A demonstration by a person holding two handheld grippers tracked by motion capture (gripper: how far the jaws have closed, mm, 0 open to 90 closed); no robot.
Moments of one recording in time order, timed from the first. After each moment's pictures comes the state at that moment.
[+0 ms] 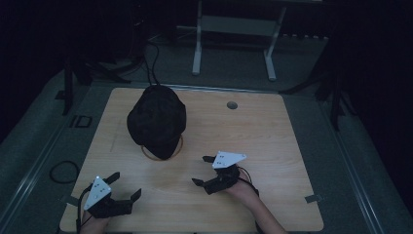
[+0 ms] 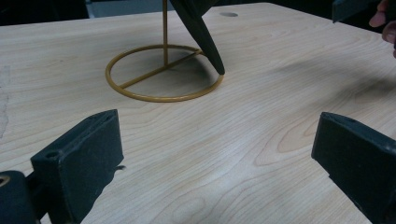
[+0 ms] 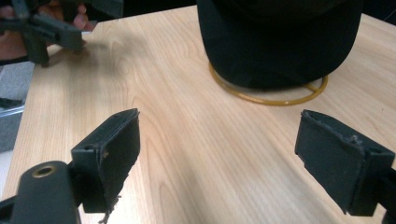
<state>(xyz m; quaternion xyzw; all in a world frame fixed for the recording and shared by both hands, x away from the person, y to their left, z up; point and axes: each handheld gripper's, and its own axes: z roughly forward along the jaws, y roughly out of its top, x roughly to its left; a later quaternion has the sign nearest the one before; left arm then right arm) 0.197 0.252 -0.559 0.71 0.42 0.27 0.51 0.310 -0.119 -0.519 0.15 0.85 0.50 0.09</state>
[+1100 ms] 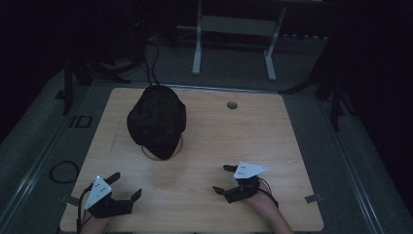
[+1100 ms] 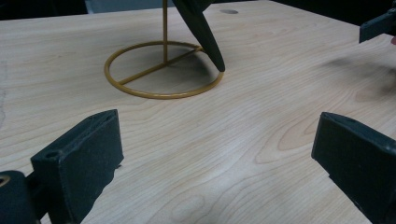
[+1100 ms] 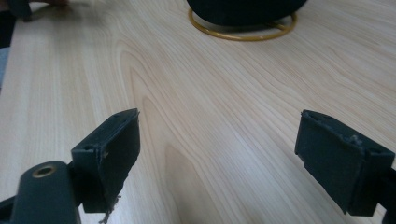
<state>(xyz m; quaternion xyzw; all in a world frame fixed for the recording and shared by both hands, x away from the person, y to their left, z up) 0.198 0.251 -0.560 0.71 0.42 0.26 0.50 0.296 -0.183 -0.547 0.18 0.85 0.48 0.11</state>
